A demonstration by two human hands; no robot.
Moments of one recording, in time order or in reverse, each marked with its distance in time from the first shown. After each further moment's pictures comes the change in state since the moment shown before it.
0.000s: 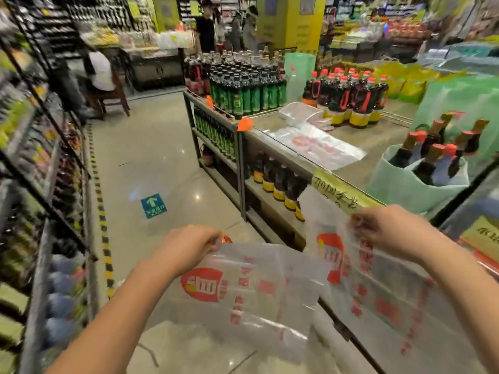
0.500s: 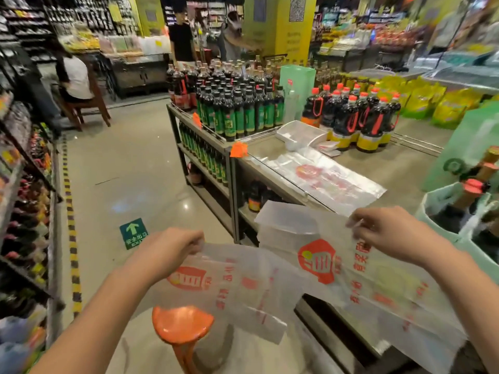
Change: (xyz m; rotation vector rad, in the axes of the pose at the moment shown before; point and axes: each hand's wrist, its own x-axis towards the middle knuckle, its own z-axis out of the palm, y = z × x) left_hand 0.209 -0.117 -0.068 -0.021 0.057 -0.005; right_hand 0.230 0.009 -0.039 0.161 0.005 0.112
